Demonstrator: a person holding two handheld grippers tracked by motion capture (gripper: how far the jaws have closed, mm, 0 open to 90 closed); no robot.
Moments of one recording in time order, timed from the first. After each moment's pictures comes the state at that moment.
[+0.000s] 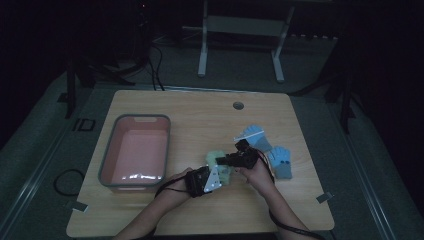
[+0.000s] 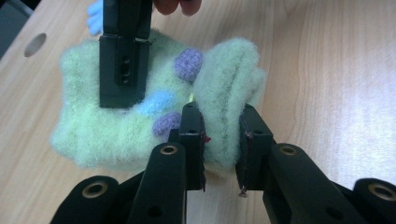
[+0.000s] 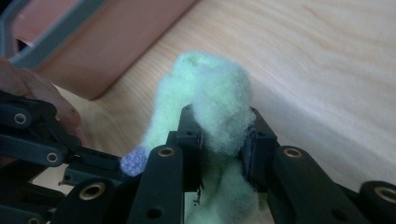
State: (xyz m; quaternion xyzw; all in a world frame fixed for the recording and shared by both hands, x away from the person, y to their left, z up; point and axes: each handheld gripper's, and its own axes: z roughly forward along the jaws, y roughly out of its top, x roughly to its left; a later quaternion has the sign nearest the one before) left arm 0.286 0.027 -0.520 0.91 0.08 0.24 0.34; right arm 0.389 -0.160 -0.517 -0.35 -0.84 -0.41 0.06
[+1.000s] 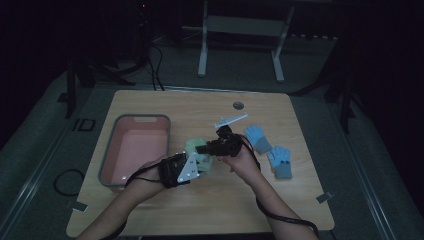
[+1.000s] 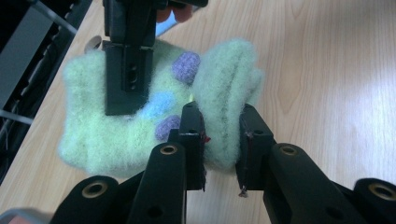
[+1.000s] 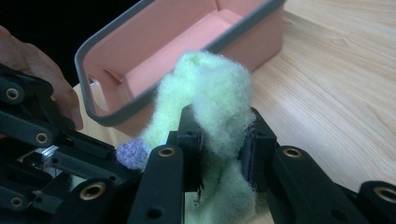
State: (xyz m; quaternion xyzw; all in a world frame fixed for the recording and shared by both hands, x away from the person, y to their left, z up) left arm 0.276 0.092 -0.448 0.91 0.07 0.25 0.31; right arm 0.386 -0.097 -0.453 -0.28 -0.85 -0.44 0.05
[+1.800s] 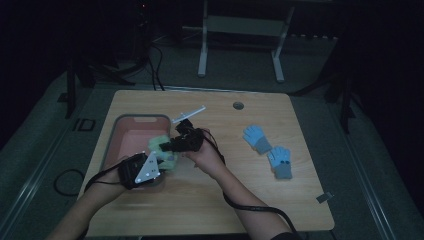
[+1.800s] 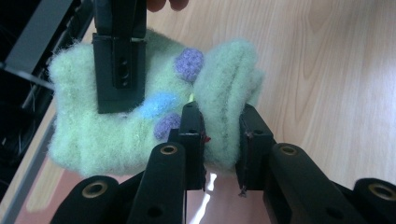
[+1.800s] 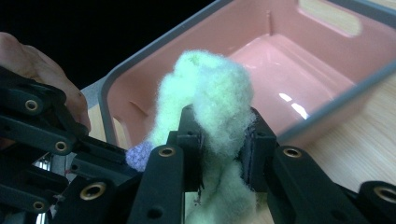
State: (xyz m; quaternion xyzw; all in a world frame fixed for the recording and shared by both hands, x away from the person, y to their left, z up) left arm 0.262 0.182 -0.450 0.91 0.11 0.28 0.28; right arm 0.388 0.009 -0.444 -0.25 -0.87 -0.43 0.07
